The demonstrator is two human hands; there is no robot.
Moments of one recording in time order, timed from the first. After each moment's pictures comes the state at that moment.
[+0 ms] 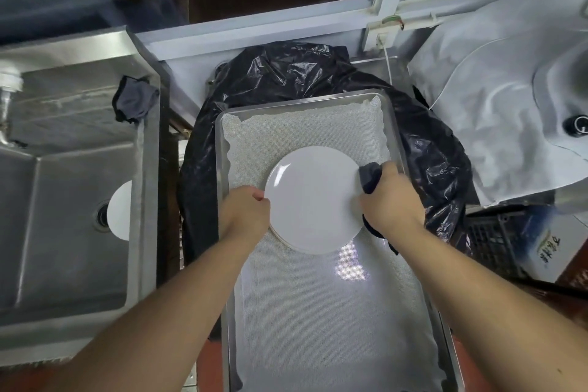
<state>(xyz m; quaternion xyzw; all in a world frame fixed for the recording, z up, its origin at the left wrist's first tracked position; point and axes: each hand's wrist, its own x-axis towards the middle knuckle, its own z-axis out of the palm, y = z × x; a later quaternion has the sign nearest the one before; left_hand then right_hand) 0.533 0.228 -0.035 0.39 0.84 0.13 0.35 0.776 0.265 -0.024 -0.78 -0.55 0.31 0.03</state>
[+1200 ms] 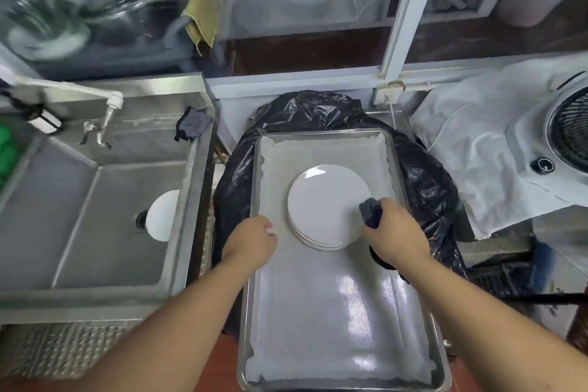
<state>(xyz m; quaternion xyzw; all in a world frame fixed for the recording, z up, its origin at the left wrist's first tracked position) 0.512 0.130 0.017 0.48 0.81 0.04 0.35 0.786 0.183 0.031 -0.70 -0.65 0.29 0.04</state>
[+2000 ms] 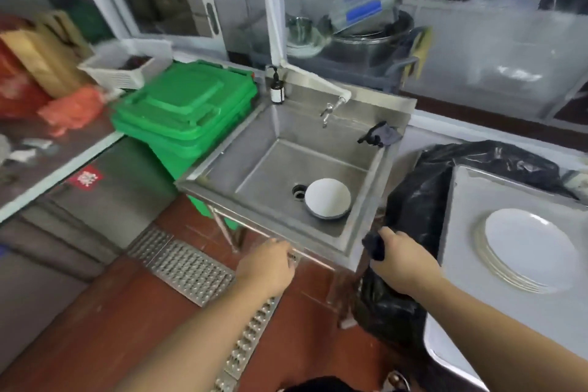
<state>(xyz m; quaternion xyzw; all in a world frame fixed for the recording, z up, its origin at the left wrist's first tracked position) 0.238 -0.225 0.076 0.44 0.87 0.05 0.20 0.447 -0.052 0.091 -0.44 -0.87 0.18 -0.08</state>
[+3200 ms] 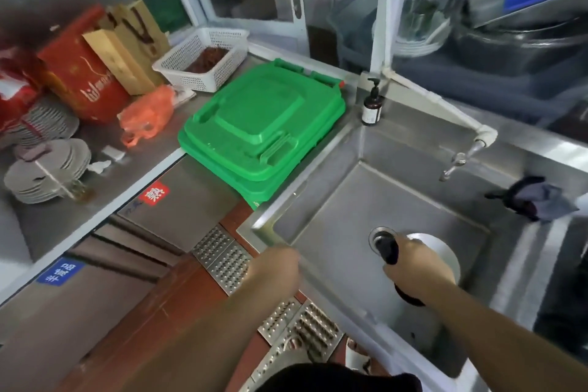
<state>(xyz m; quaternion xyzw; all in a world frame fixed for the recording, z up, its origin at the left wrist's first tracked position) -0.074 -0.132 0.055 0.30 0.91 -0.09 0.26 0.092 0.087 0.027 -0.39 -0.87 0.26 -0.15</state>
